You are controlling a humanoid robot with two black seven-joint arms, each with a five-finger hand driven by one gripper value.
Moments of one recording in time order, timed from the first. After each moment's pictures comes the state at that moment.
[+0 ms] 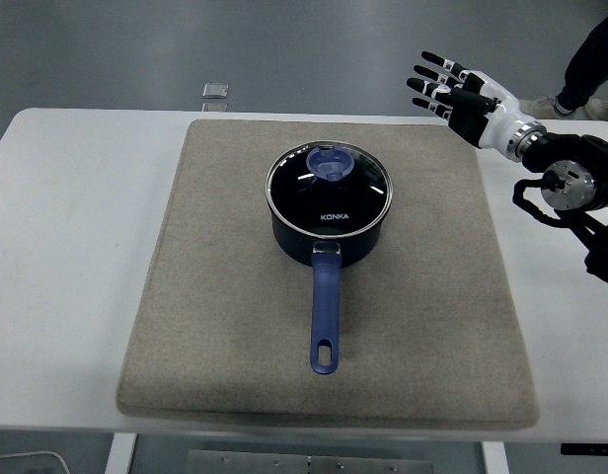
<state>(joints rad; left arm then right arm) -0.01 0.00 -0.14 -0.10 0.08 -0.09 0.00 1.08 -0.25 0.36 0.59 0.04 0.23 0.12</state>
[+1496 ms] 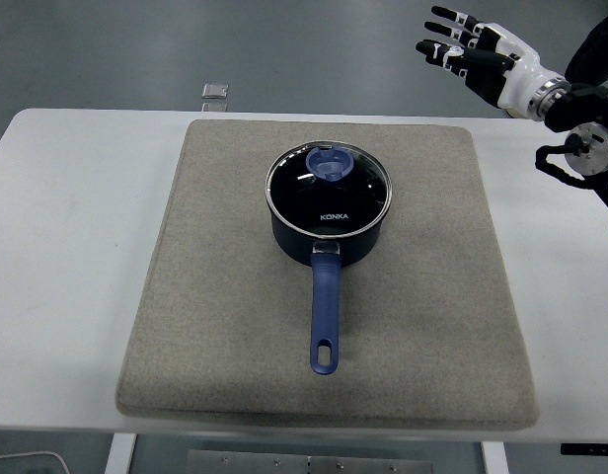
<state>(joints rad) -0.01 0.00 -0.13 -0.10 0.08 -0.09 0.00 1.19 -0.29 0.34 0.60 -0.12 0.25 0.13</state>
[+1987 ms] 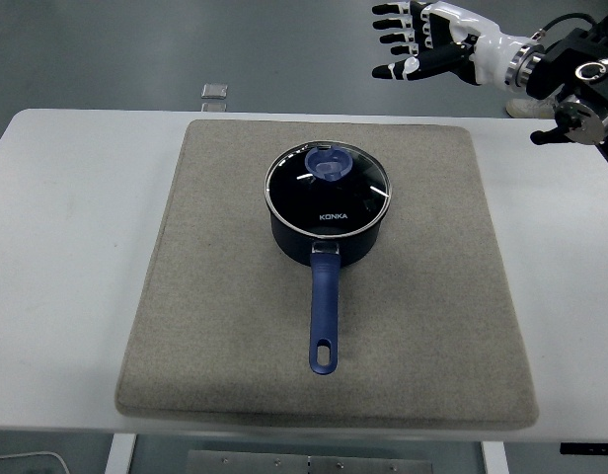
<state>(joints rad) -0.01 0.00 -0.13 -0.10 0.08 -0.09 0.00 1.29 -0.28 0.34 0.65 -0.55 0.37 0.13</state>
